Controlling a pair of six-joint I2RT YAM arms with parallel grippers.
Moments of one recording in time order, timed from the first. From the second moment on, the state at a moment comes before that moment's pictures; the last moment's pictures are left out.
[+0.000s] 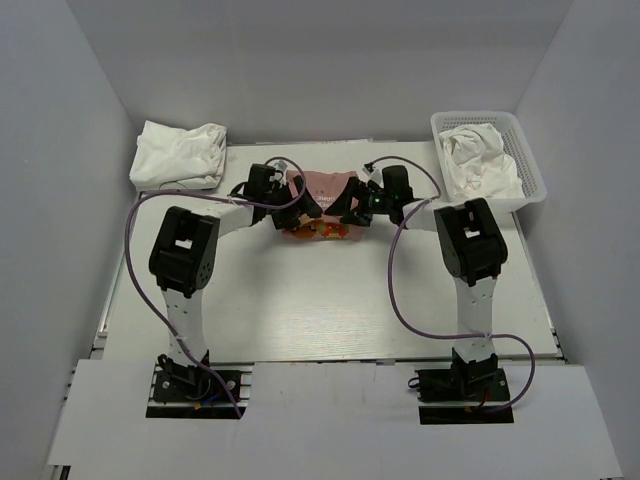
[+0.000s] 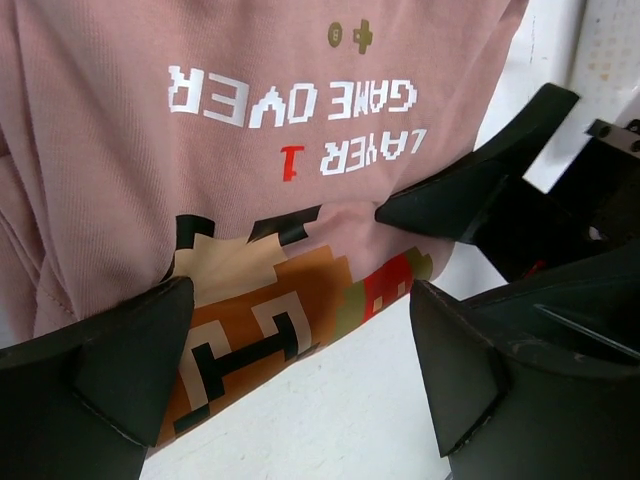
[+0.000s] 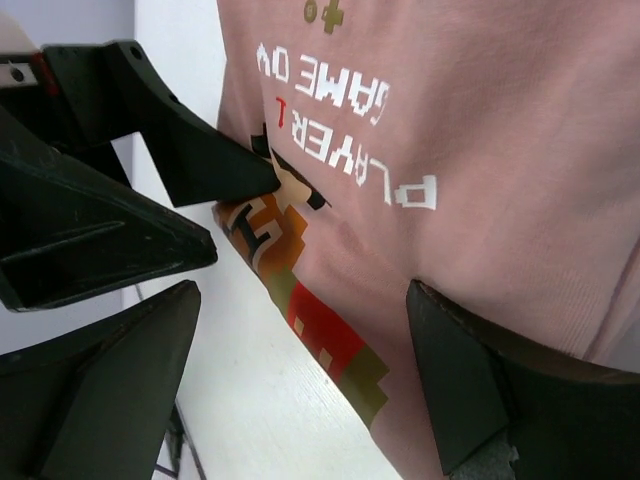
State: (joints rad) left arm -0.34 2.04 1.31 -0.01 0.43 -0.68; right arm 0.35 2.15 1.29 0.27 -0.75 0.69
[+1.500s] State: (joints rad) left arm -0.23 2.29 1.89 -0.23 0.26 -0.47; right arm 0.30 2.15 1.58 -0.05 -0.60 0.43
